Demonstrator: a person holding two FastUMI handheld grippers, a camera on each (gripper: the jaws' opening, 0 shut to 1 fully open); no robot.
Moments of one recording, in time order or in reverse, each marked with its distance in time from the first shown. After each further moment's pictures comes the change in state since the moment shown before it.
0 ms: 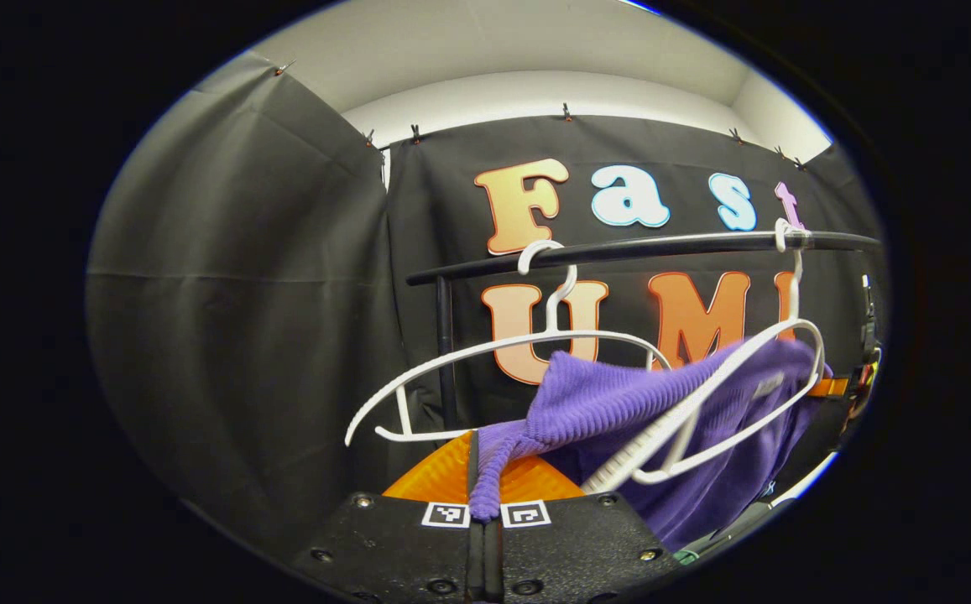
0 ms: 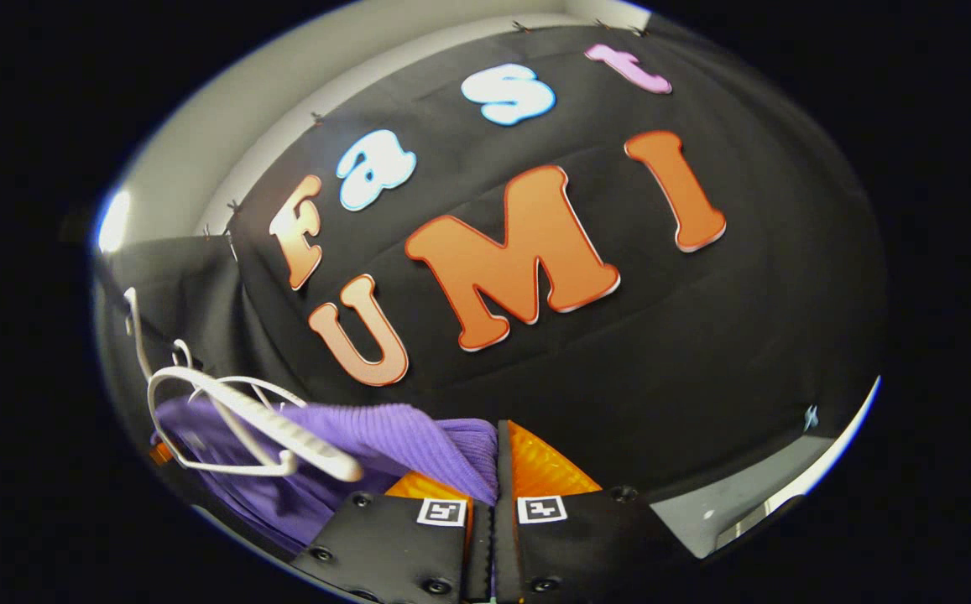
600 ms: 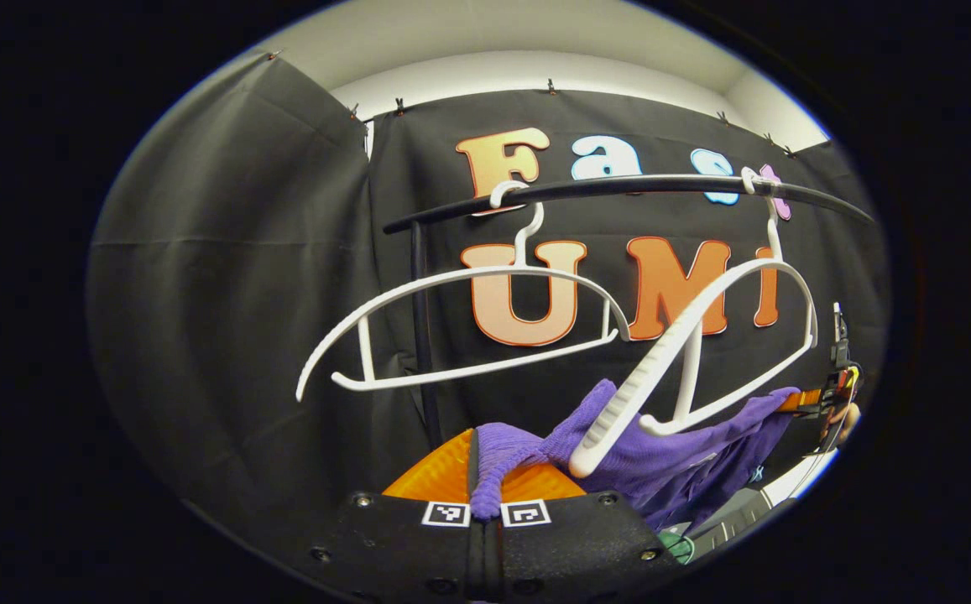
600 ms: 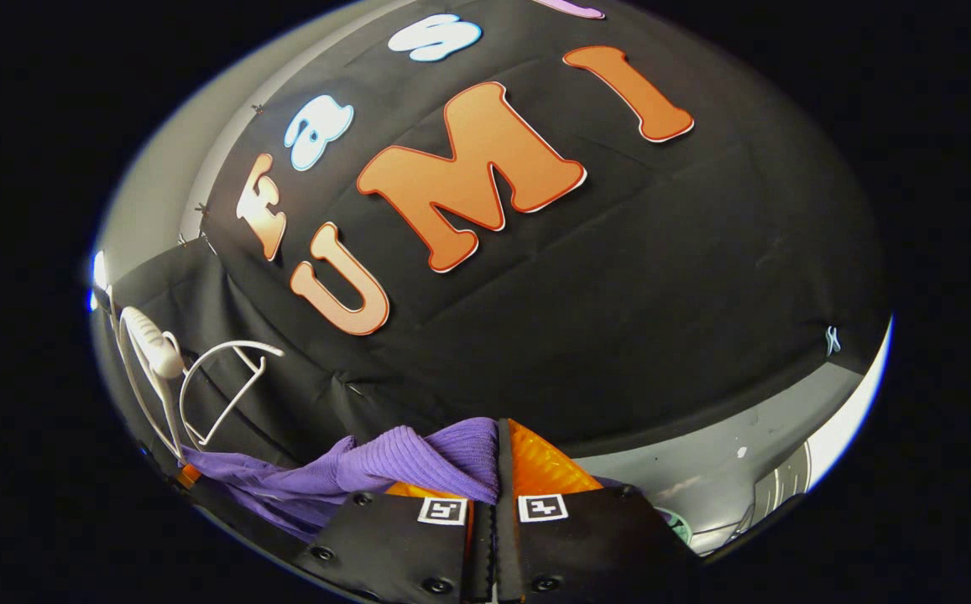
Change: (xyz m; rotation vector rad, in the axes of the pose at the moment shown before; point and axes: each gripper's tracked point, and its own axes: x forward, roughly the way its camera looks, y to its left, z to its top) left arm -0.027 -0.019 -0.060 0.008 0.110 -0.031; right arm -0.011 -0.055 -0.090 0.094 0.153 -0.041
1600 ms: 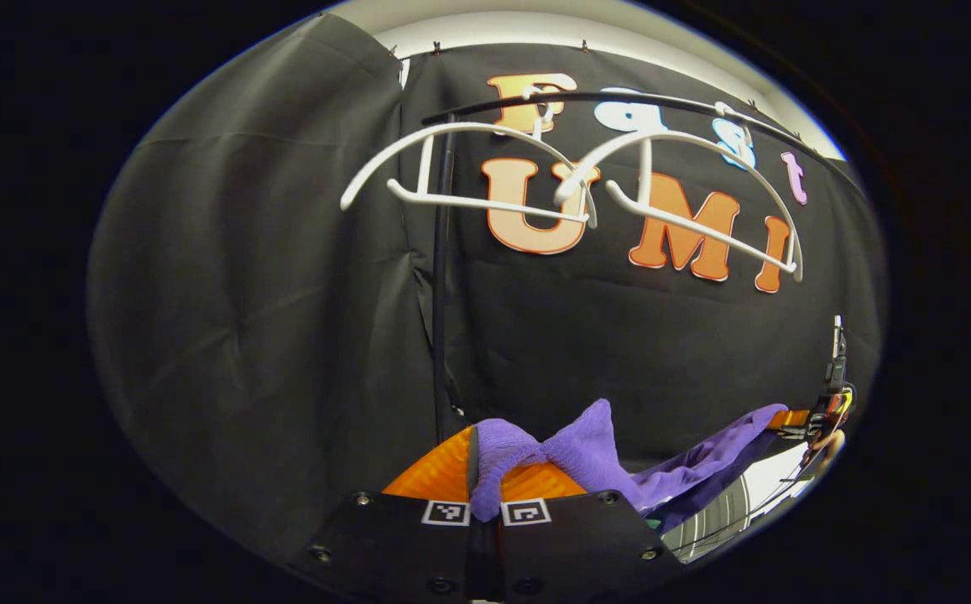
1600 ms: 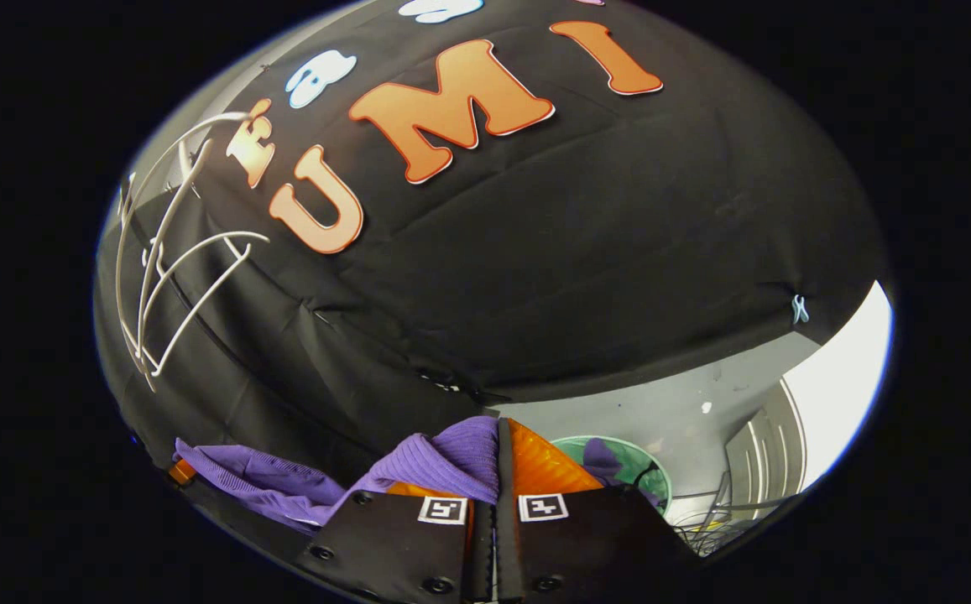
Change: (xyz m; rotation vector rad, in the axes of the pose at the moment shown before) left arm -0.072 -0.019 -0.123 -0.115 0.269 0.001; right arm -0.065 -0.036 -0.145 -0.059 0.183 -0.124
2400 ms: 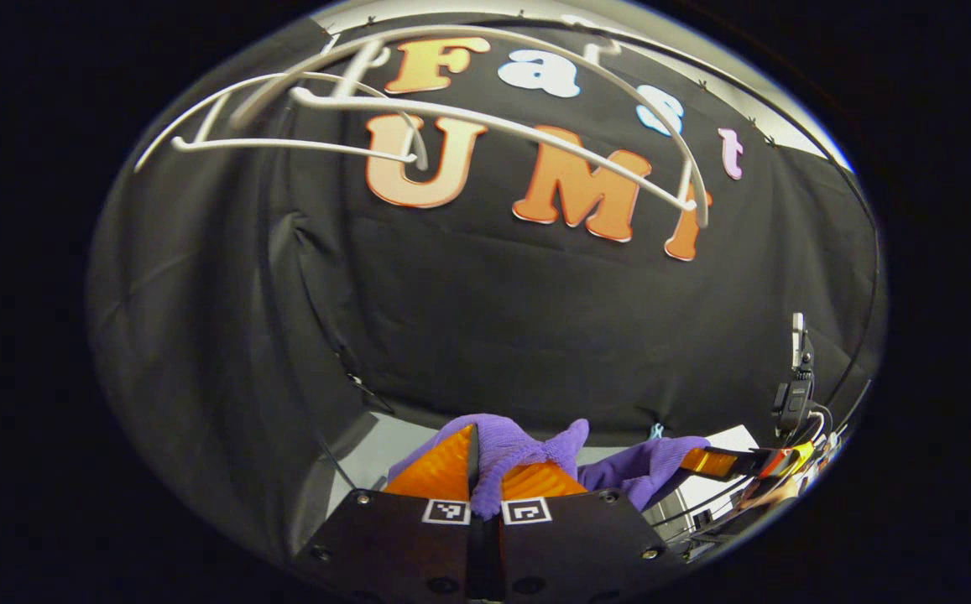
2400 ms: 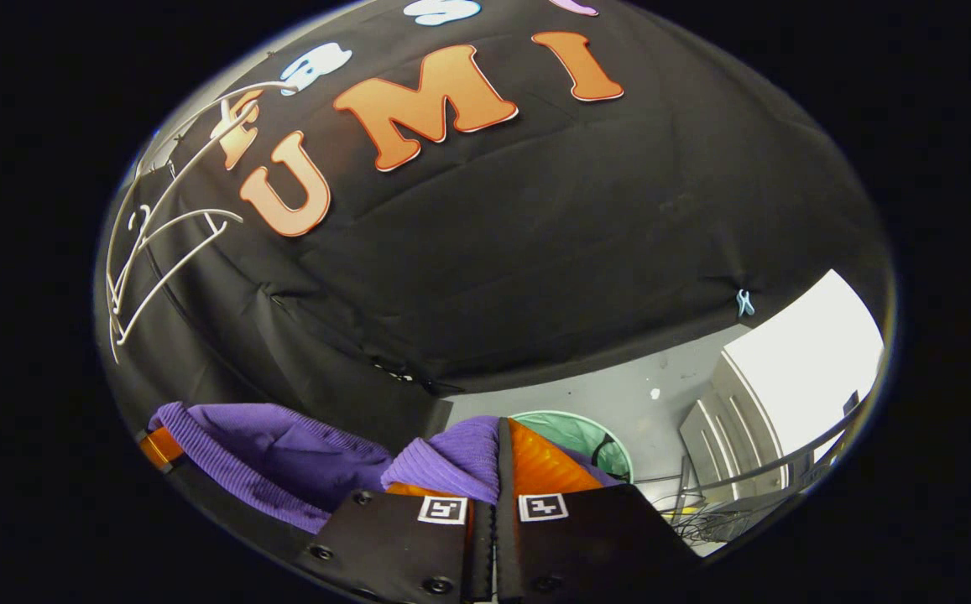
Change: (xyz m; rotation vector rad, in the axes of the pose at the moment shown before) left arm 0.047 -0.205 -0.031 0.025 0.143 -0.316; right arm -0.041 -0.025 -0.051 -0.031 -0.009 -0.173
